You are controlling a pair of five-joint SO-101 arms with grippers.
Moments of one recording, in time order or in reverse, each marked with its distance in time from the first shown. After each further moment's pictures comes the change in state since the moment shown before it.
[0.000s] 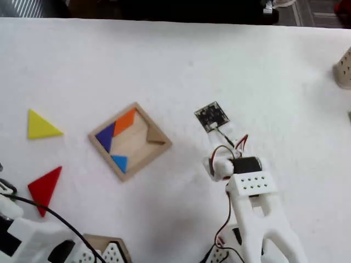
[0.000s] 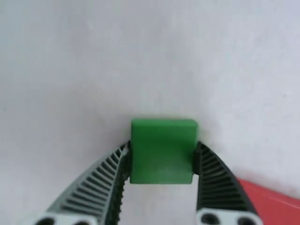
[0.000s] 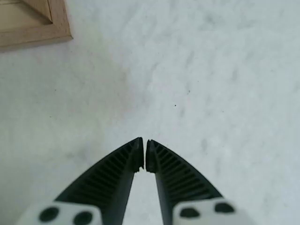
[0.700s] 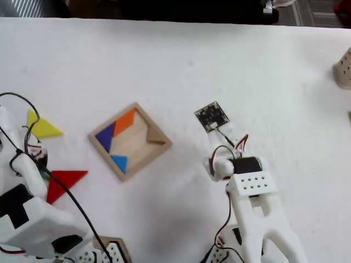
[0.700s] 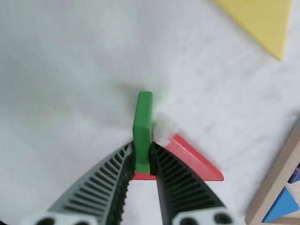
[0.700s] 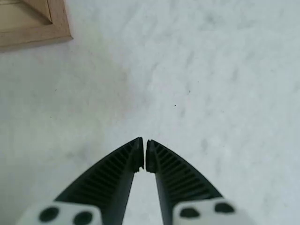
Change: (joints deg) left arm 26.4 1.8 -22.6 34.9 18.8; right arm 0.0 0.0 0.0 0.0 0.0
